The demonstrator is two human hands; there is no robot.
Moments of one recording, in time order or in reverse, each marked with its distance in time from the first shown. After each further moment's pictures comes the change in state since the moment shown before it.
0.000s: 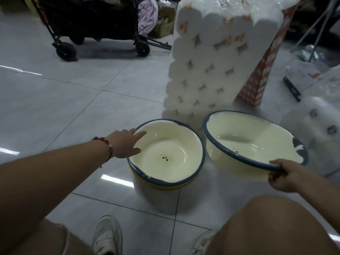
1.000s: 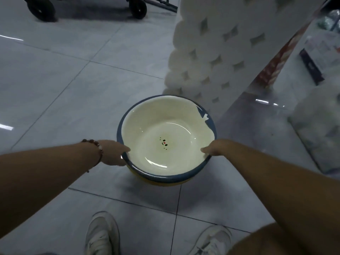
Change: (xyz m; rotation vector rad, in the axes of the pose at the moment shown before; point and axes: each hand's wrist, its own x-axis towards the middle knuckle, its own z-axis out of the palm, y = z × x) left_hand 0.054 -0.024 0.076 -0.135 -0.504 0.008; right_hand 0.043 0.047 0.221 -1.699 -0.086 -0.353
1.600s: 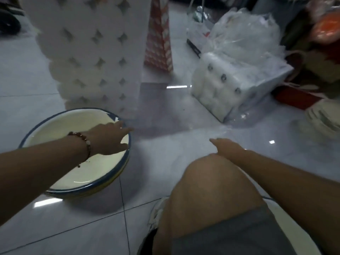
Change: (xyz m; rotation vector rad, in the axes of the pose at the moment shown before) left_hand -0.056 0.242 -0.094 0.389 0.466 0.469; right_hand -0.119 0.328 0.034 -0.114 0.250 0.133
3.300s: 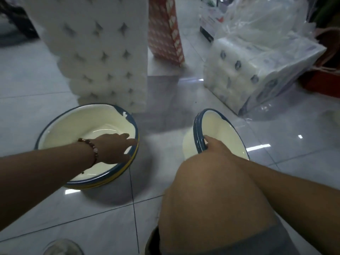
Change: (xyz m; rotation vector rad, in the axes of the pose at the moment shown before) left_hand -0.001 0.015 0.034 0.062 -0.182 0.004; right_hand 0.016 -0.057 0.027 0.718 0.108 -0.128
